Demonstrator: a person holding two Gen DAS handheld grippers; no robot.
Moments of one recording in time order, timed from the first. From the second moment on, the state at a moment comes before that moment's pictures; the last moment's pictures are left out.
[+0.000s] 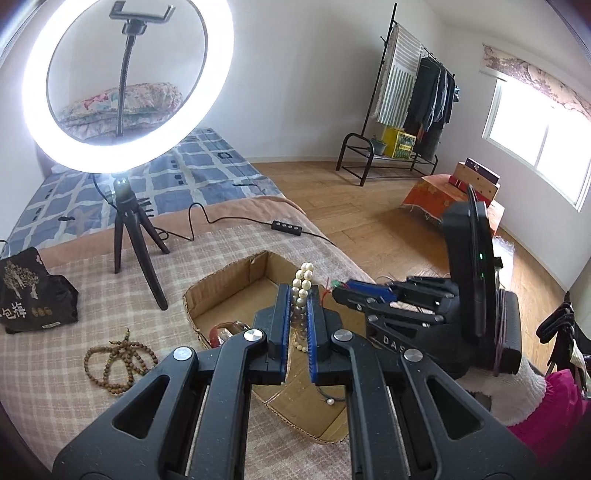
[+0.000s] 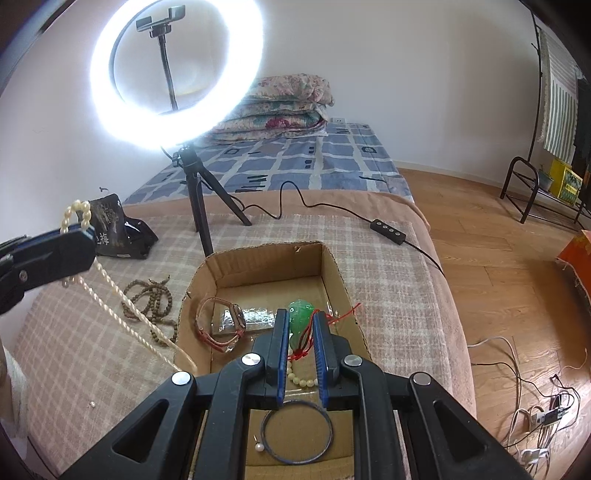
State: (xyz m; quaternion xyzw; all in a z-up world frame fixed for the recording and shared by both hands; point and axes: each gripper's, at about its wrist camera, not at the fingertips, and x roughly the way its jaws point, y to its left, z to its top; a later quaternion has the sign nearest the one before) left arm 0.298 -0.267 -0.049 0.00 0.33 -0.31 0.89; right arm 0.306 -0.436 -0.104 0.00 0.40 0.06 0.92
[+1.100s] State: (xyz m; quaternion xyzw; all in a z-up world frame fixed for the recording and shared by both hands) left arm 0.272 -0.276 -0.122 0.06 0.39 -0.32 0.86; right arm 0.350 -0.431 -0.117 0.03 0.40 0.05 0.92
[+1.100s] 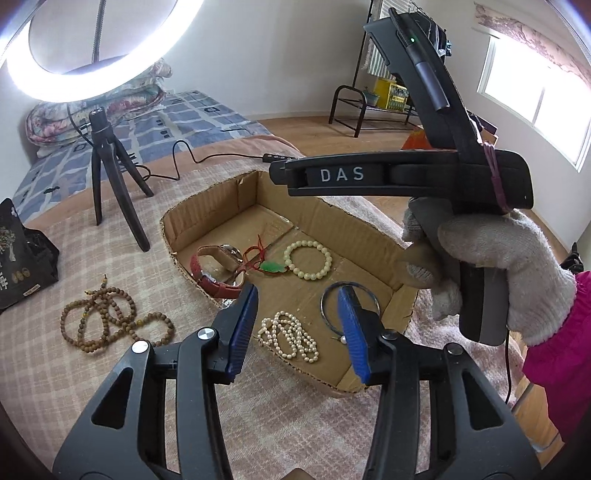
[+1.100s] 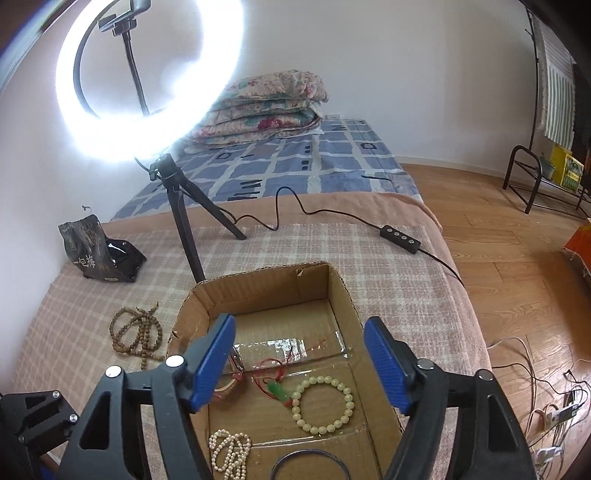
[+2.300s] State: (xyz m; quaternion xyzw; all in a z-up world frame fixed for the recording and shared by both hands) left arm 0.218 -0.076 -0.128 0.05 0.39 -0.22 0.89; right arm 0.299 -0.368 -0.092 -0.02 0.37 0.05 0.93
